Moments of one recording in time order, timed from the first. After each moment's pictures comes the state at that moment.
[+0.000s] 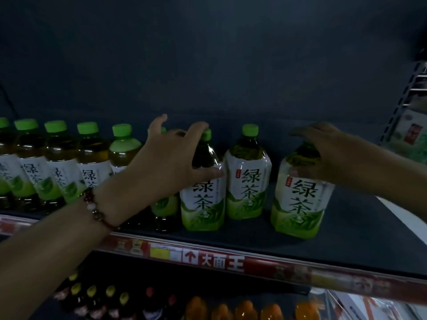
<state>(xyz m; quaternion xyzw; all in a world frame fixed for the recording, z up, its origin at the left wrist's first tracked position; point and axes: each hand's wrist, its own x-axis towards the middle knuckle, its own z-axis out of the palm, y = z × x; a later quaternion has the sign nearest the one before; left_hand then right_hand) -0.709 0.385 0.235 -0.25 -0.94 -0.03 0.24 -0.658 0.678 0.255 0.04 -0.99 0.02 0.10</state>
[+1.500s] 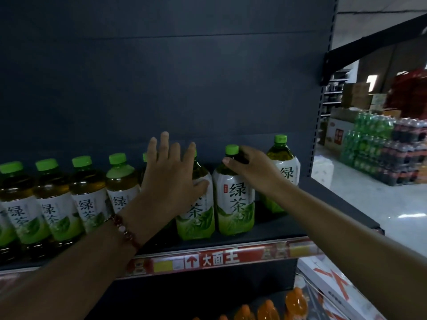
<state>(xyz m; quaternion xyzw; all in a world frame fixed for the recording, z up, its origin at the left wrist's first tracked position) -0.700 0.383 0.223 -0.28 -0.90 0.02 0.33 -0.654 0.584 0.217 -0.02 -0.88 0.41 0.26</state>
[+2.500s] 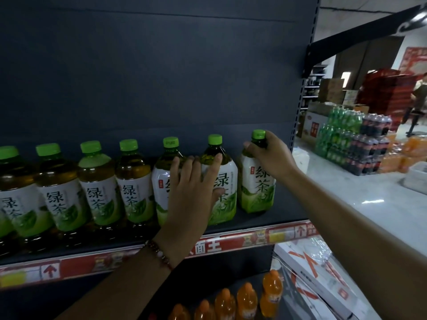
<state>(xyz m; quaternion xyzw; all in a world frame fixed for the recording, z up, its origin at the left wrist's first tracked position) -0.688 0.444 0.143 -0.34 -0.83 -0.10 0.43 -0.646 0.652 0.209 -0.17 -0.85 0.36 0.34</state>
